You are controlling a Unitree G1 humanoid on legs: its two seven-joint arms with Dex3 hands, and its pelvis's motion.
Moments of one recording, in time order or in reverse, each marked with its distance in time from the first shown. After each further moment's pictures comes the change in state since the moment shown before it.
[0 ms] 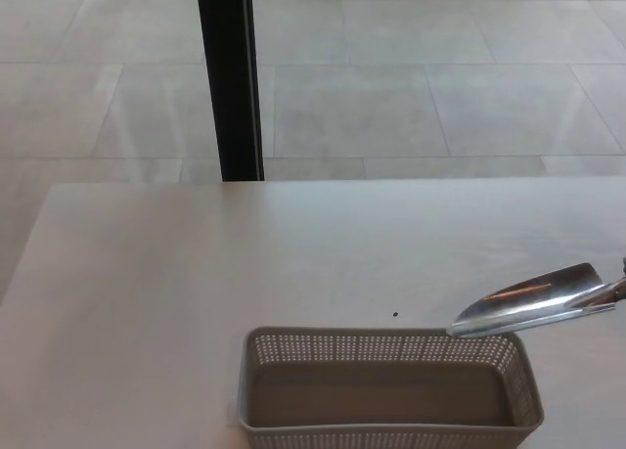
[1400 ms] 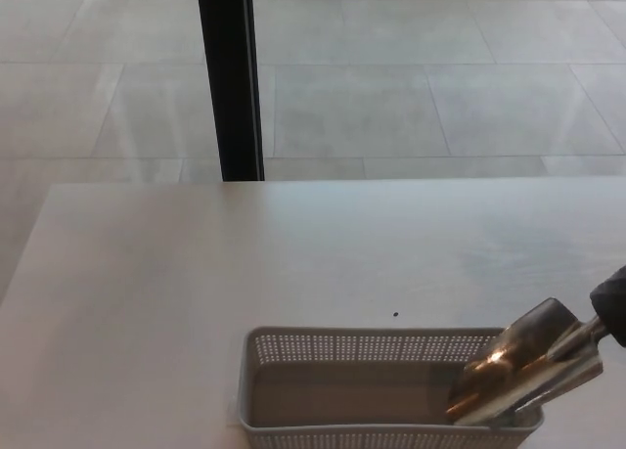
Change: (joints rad) left_arm 0.015 0.043 -0.044 0.013 0.003 0.000 -0.033; right_arm 0.019 -0.075 0.033 -0.193 -0.240 -0.021 -0.241
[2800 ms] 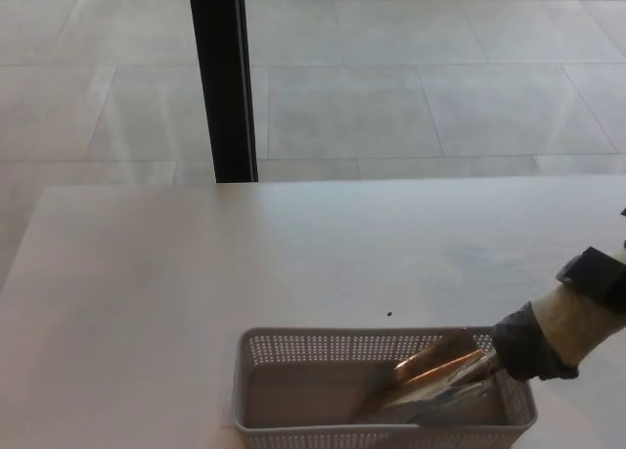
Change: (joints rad) left_arm -0.006 0.005 -0.028 0.000 0.006 -0.026 -0.010; right_arm 0.184 0.193 -0.042 -0.368 0.036 0.186 0.416
